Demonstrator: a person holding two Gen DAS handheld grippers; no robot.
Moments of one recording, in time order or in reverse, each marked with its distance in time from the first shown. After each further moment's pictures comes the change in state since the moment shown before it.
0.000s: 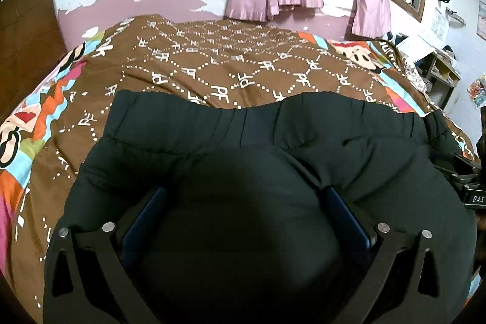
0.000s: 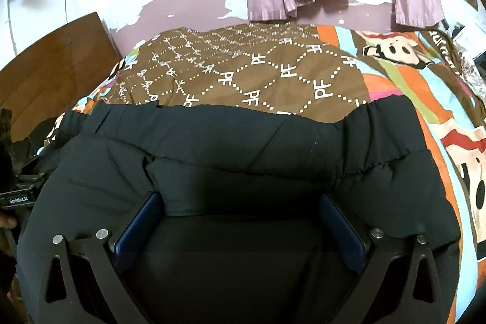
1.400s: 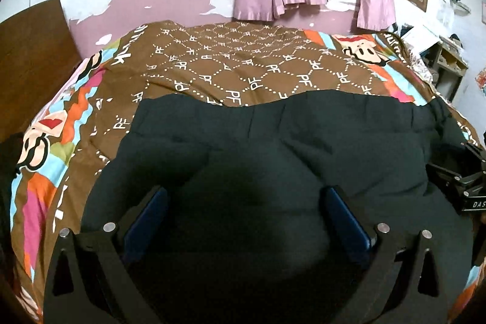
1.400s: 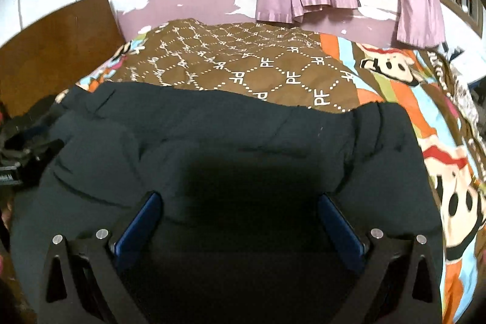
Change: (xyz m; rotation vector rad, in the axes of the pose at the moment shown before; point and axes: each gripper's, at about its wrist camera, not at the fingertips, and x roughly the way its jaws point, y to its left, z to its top) left arm -0.039 -0.010 0.003 0.039 0.049 0.078; right arm -0.020 0.025 0.001 -0.119 0.056 -0.079
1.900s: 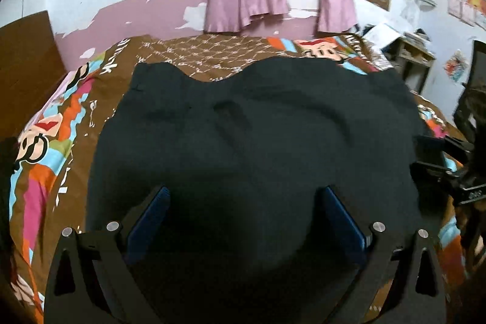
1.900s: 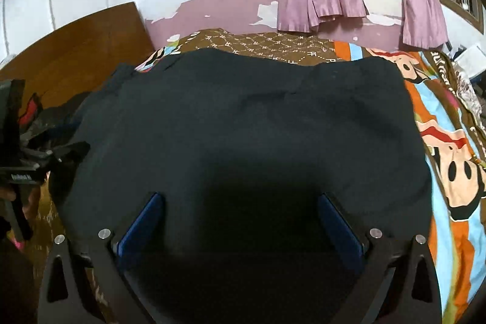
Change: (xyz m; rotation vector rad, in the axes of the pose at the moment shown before) left arm -0.086 -0.026 -0.052 0.062 -0.068 -0.114; right arm -0.089 0.039 -0.055 0.047 -0.056 0.115
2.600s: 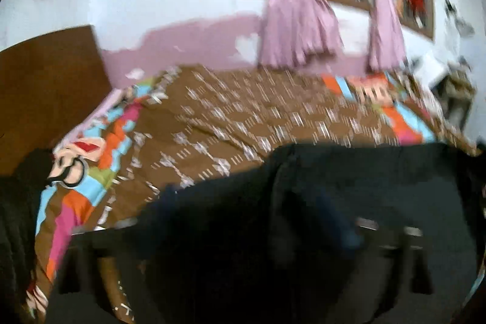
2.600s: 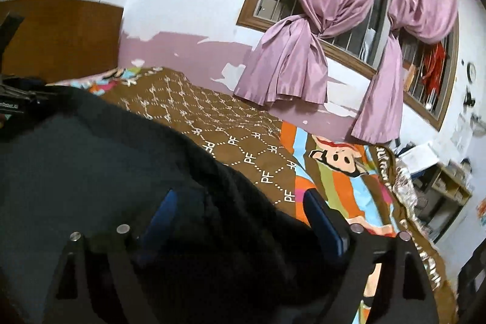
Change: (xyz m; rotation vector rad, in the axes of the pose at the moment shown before) left arm -0.006 0.052 0.042 -0.112 -0.194 0.228; right arm -0.027 0.008 0.029 -0.271 -0.269 -0.314
